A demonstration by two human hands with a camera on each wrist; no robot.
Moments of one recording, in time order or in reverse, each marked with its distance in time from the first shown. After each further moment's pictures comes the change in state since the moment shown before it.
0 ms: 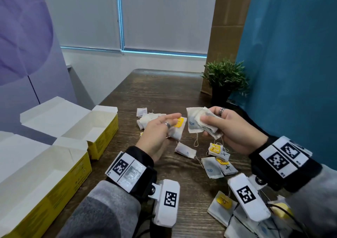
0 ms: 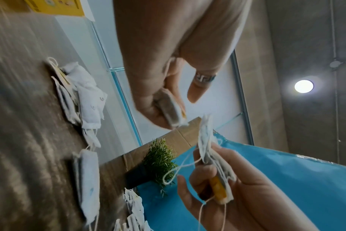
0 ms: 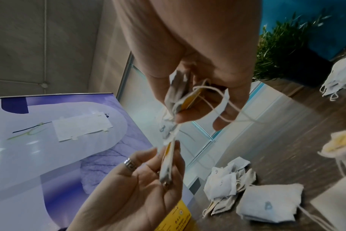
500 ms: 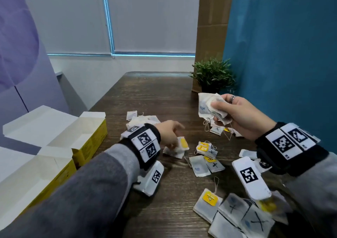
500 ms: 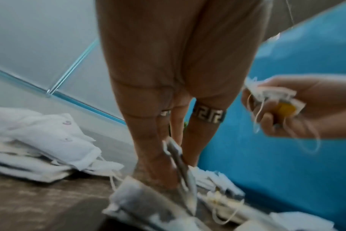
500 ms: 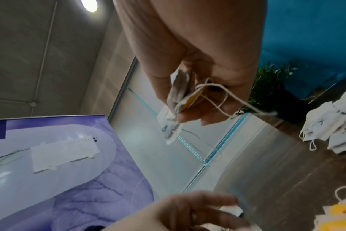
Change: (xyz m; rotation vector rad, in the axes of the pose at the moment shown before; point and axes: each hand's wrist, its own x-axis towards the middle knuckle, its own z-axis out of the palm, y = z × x) left_hand 0.047 -0.007 0.031 1.196 -0.333 -0.161; right_hand -0.001 -0.015 -0.055 0.057 0.157 -0.009
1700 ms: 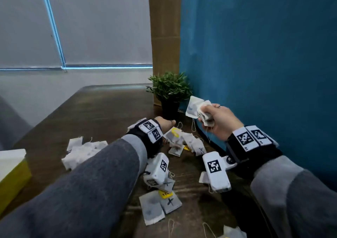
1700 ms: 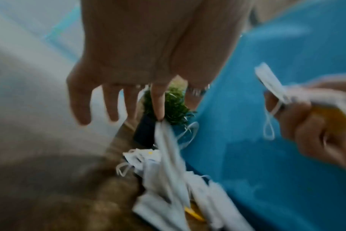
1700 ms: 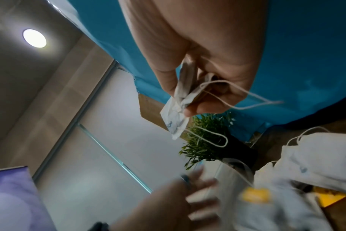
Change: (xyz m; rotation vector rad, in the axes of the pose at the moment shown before) left_hand 0.142 0.105 0.025 -0.222 0.090 -0.143; right_hand 0.069 0.021 -0.101 0.248 0.398 0.113
